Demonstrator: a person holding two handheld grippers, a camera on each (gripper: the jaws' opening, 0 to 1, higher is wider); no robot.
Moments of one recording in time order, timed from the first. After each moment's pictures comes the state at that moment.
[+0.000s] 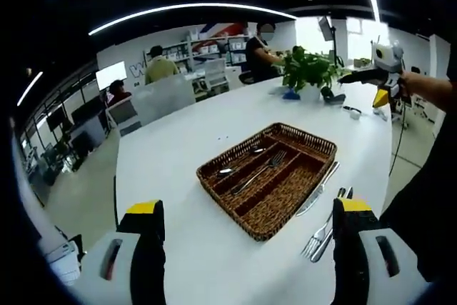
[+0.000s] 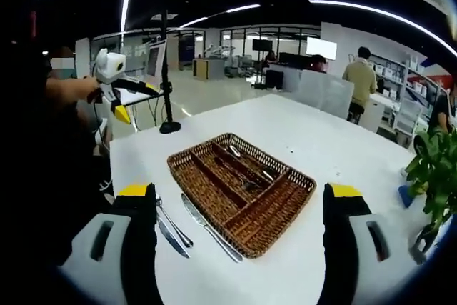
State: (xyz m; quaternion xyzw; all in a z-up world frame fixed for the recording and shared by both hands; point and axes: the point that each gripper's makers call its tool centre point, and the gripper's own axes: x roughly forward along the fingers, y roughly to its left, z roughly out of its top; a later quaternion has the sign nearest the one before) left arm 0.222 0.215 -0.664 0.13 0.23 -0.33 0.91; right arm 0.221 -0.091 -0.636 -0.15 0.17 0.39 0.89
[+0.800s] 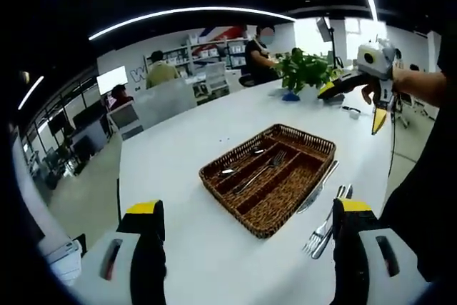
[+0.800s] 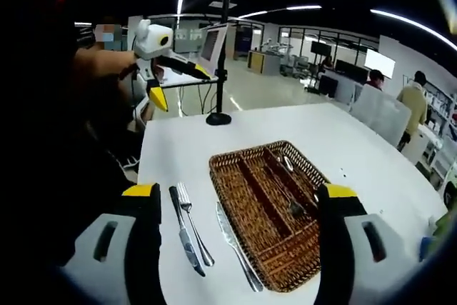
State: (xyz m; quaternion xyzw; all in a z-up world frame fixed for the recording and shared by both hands) left arm 0.218 0.228 -0.662 0.14 0.22 -0.33 0.91; right arm 0.210 0.008 -0.667 -0.21 0.17 0.53 0.81
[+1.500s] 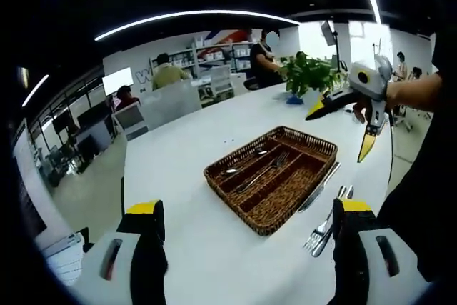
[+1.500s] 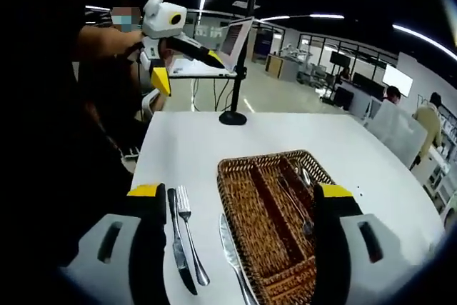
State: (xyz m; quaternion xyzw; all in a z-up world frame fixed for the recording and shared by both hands) left arm 0.208 0.239 -0.663 0.13 0.21 -0.31 0.92; right arm 0.209 0.055 -0.704 -0.23 0.15 0.56 0.78
